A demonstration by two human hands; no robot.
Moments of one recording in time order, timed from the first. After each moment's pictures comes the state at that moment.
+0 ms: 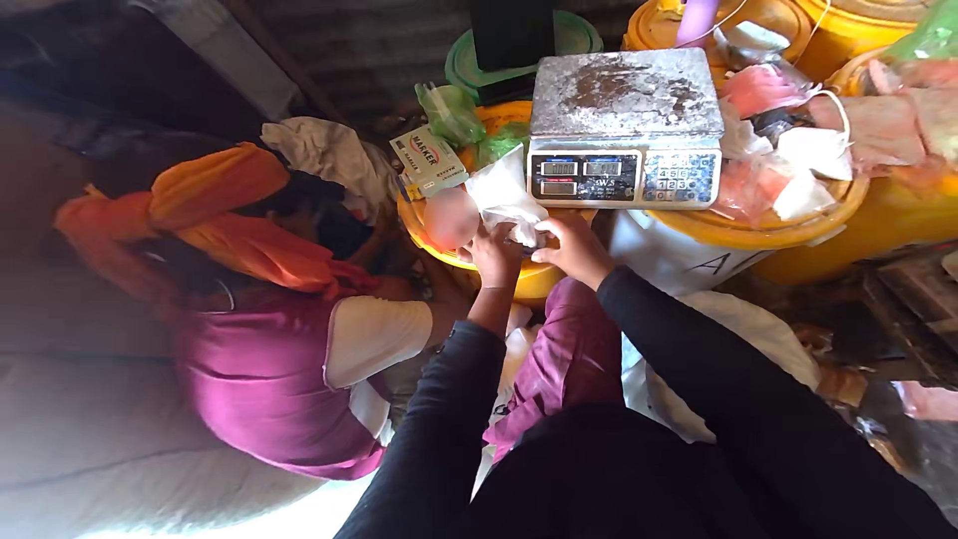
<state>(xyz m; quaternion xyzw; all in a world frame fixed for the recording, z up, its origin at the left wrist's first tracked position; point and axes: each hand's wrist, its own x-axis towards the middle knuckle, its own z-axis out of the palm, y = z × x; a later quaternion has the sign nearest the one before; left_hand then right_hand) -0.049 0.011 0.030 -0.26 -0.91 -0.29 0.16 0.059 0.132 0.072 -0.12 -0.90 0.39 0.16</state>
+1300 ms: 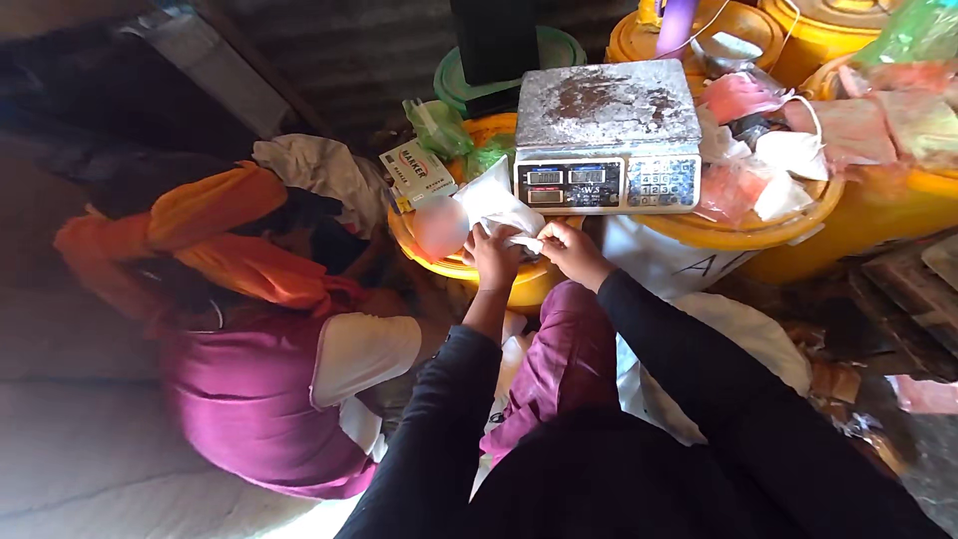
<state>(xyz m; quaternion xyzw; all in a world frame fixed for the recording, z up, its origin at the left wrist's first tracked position) -0.047 0.026 0.038 -0.27 -0.90 -0.34 0.04 0.069 0.146 0.068 -0.14 -0.80 0.57 0.13</state>
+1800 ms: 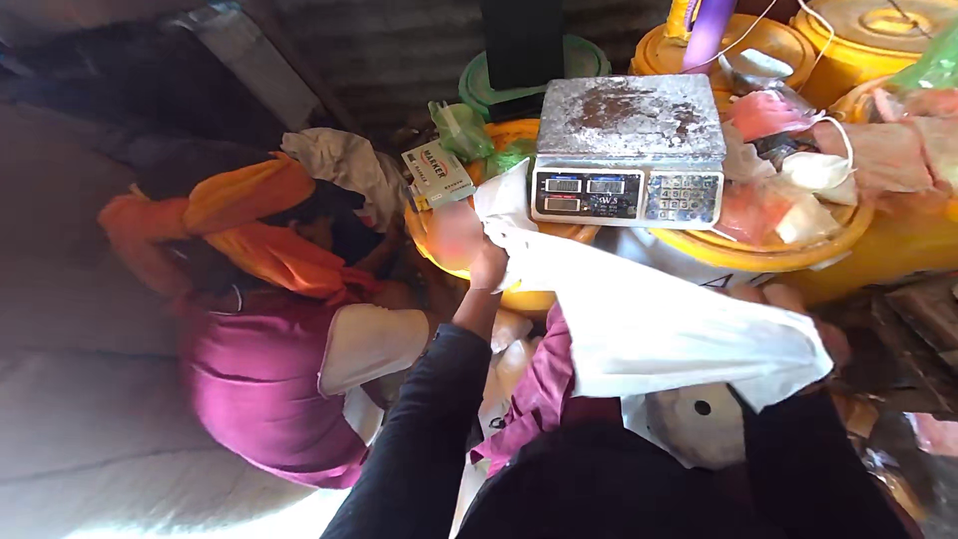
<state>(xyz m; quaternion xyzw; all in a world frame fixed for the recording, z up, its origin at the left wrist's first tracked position) -0.073 0.002 0.037 -0.31 -0.90 -0.30 0.05 0.250 0.192 0.094 0.19 -0.41 0.84 0.30</state>
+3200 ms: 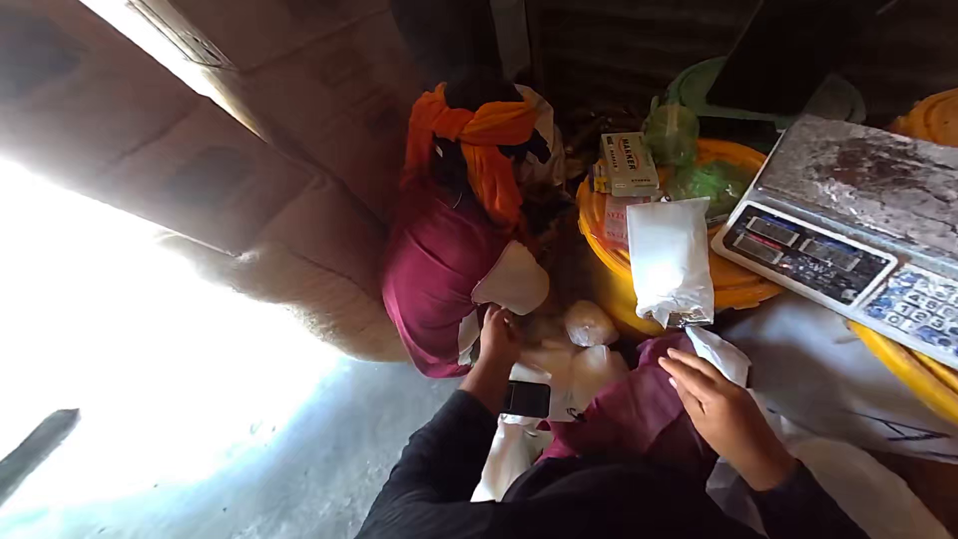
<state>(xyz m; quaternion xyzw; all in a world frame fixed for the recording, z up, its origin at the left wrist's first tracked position) -0.025 -0.230 -0.028 0.30 -0.51 -0.81 -0.04 0.143 0.064 0.033 0.10 -0.93 0.30 0.21</state>
